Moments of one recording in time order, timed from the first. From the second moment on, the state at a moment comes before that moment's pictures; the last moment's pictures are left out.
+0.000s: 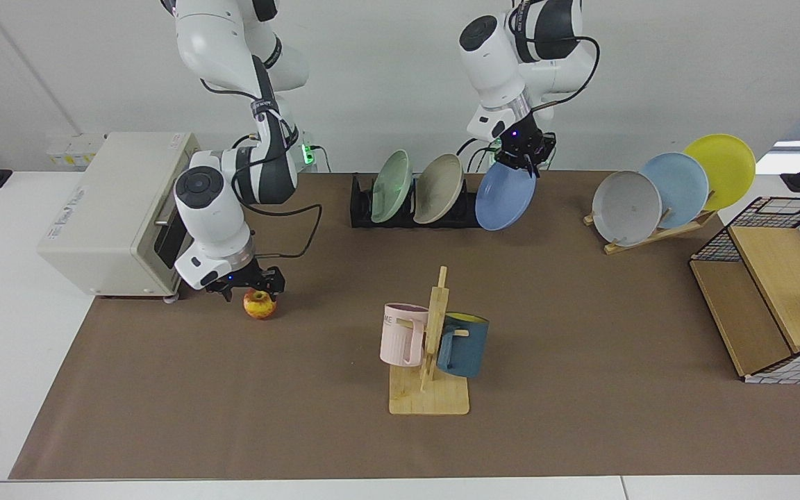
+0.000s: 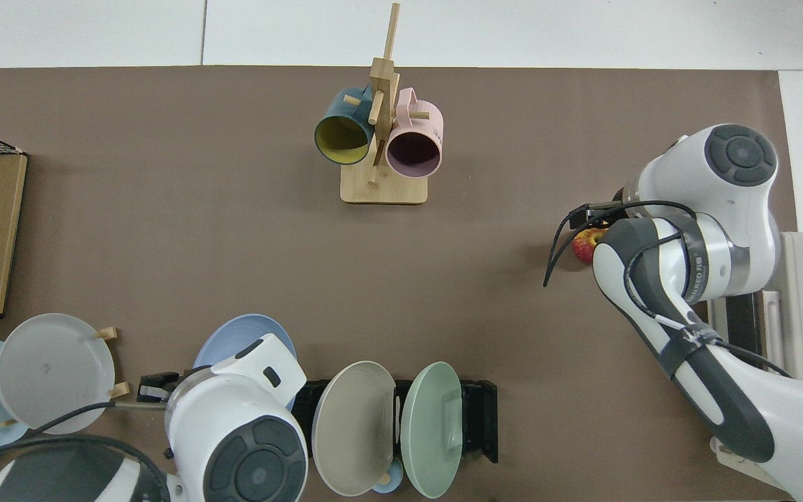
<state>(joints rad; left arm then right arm) 0.18 -0.35 -0.57 -2.11 0.29 1.79 -0.32 0.15 0.35 -0.06 -1.90 -0.03 2.23 0.11</state>
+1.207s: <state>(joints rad) 0.11 0.04 -0.49 -2.01 -0.13 2.16 -0.42 0.15 0.32 -0.07 -1.78 -0.03 2.09 0.11</state>
